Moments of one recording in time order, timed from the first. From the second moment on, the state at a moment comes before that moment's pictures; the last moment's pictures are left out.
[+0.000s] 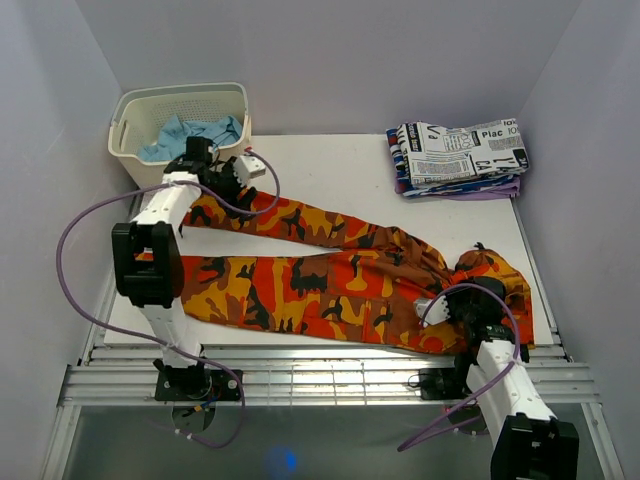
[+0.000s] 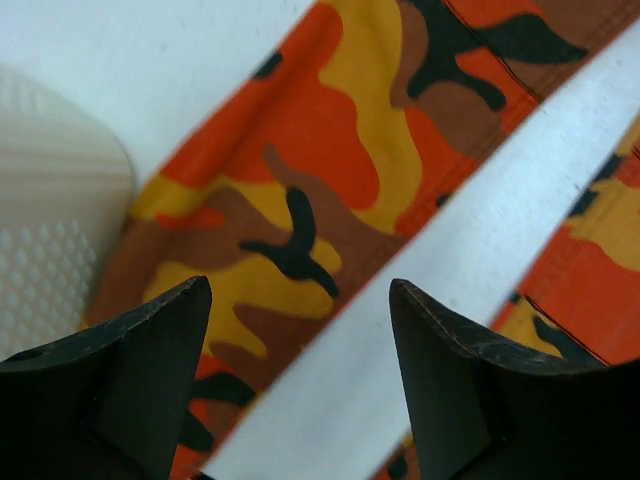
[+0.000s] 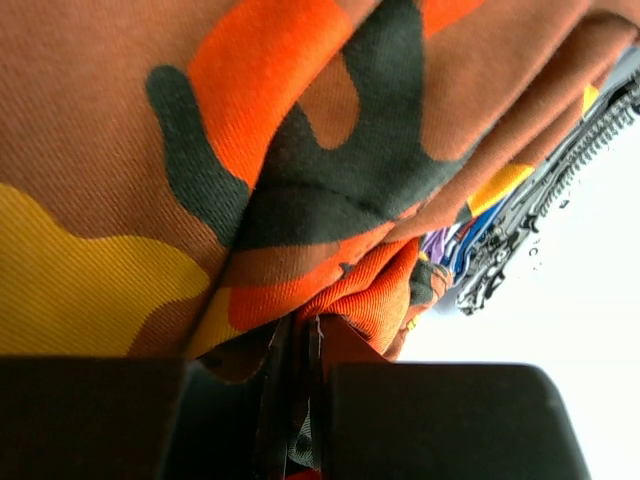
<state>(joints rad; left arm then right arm) 0.00 1.82 1.45 -0.67 0.58 0.92 -0.06 0.64 0.07 -0.14 -0.17 -1.96</state>
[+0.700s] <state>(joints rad) -0.16 2.29 1.89 -0.69 0.32 1.03 -0.08 0.93 0.25 -0.10 -0.16 -1.91</state>
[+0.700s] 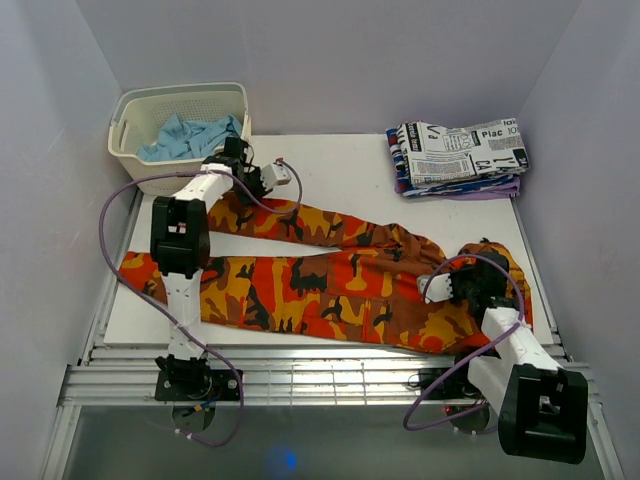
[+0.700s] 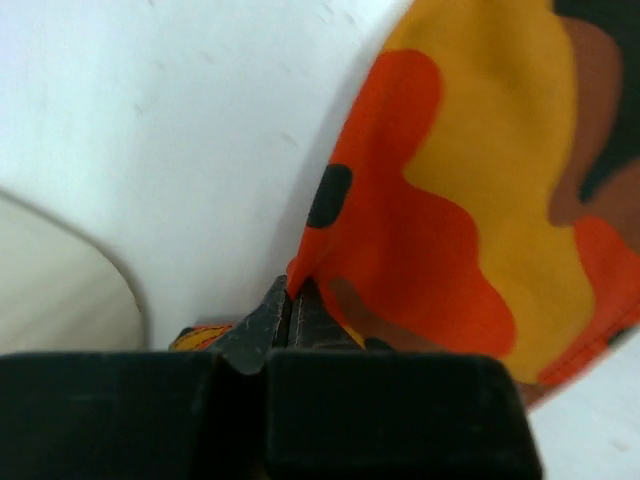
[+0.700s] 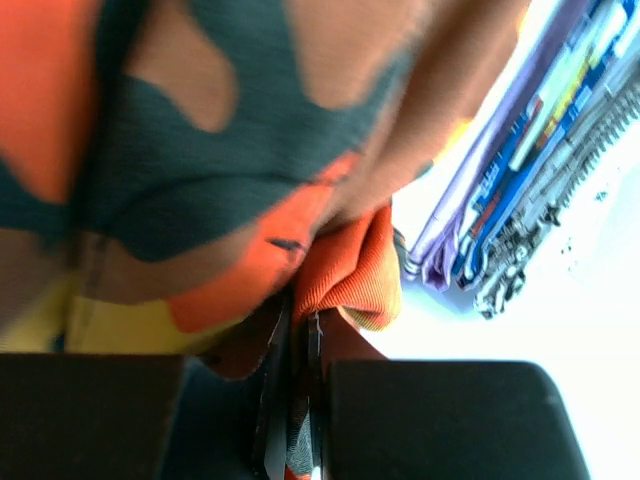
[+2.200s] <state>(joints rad) -0.07 0.62 0.31 -0.63 0.43 1.68 -0.36 2.03 1.55 -1.03 -0.18 -0.69</state>
